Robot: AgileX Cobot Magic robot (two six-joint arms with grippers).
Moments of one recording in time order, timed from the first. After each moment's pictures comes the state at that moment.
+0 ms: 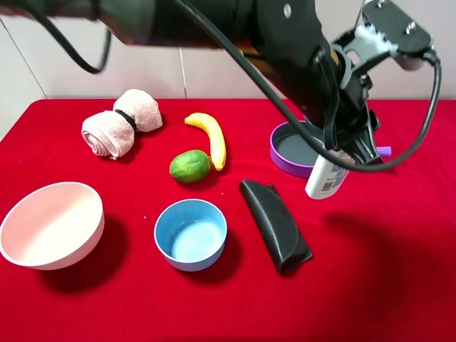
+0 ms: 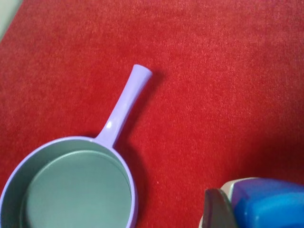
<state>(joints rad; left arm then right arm) -1.01 1.98 -1.62 -0.25 0.40 0.54 0.08 -0.01 -0.50 0.10 1.03 -0.17</state>
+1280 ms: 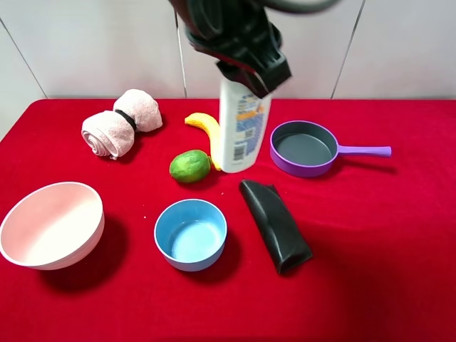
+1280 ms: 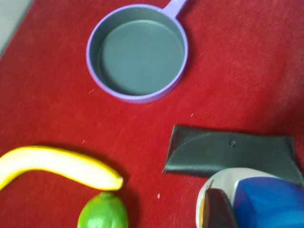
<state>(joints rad) -0.92 1.64 -1.59 0.02 0.91 0.22 0.08 -0.01 -0.50 0.10 1.03 -0.17</state>
